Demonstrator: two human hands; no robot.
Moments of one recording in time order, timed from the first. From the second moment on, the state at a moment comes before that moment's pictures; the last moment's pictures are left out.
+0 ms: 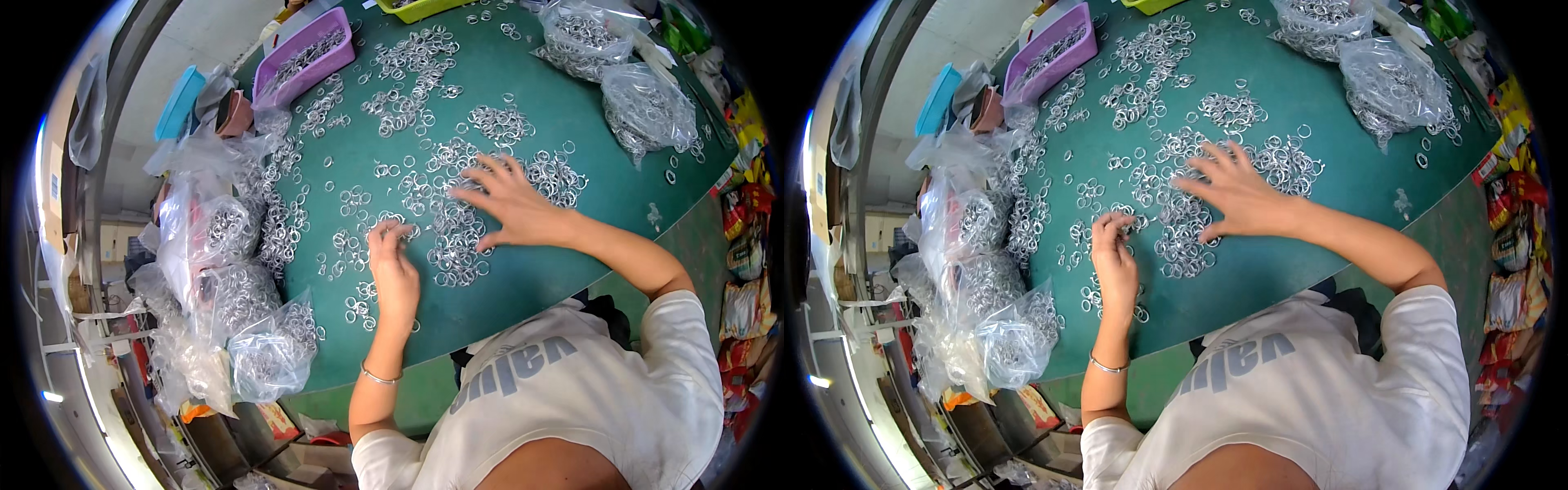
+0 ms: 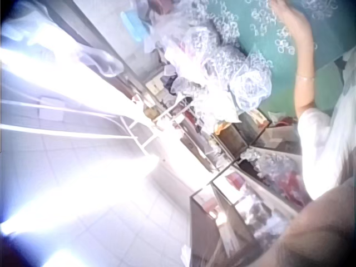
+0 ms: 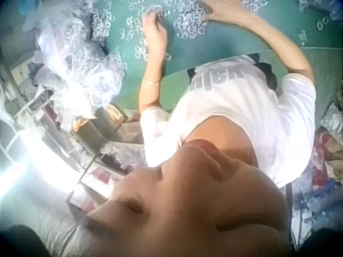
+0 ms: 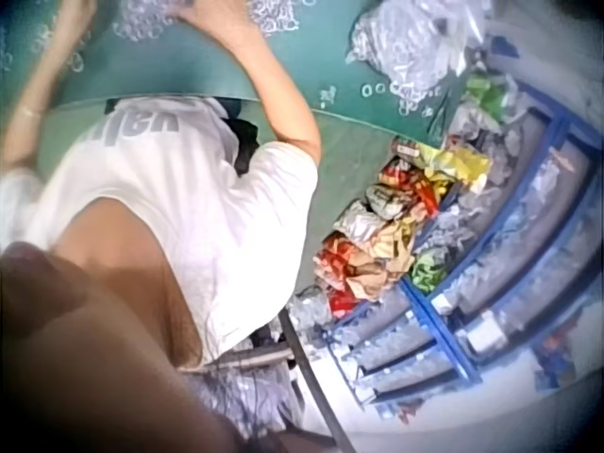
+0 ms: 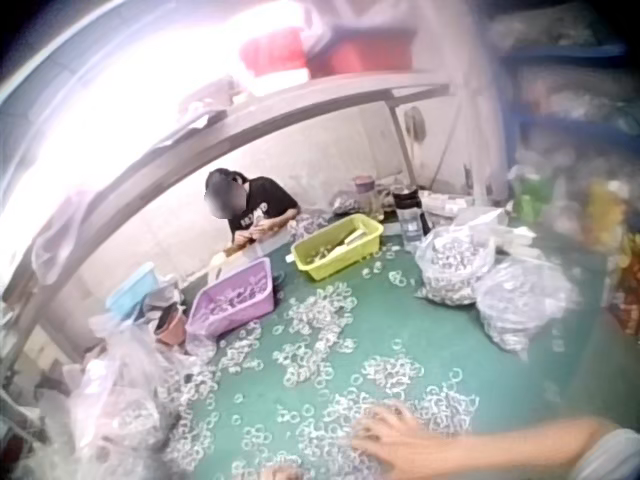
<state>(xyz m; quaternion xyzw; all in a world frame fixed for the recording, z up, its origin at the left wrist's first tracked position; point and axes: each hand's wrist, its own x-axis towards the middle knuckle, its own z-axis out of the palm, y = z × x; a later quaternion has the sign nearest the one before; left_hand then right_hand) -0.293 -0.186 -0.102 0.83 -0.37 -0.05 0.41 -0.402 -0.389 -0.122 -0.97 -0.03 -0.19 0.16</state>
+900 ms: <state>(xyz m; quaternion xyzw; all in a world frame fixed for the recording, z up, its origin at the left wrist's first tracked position) -0.318 -0.206 -0.107 0.84 -0.48 0.00 0.25 -0.412 -0.400 -0.116 -0.97 -0.05 -0.15 0.15</state>
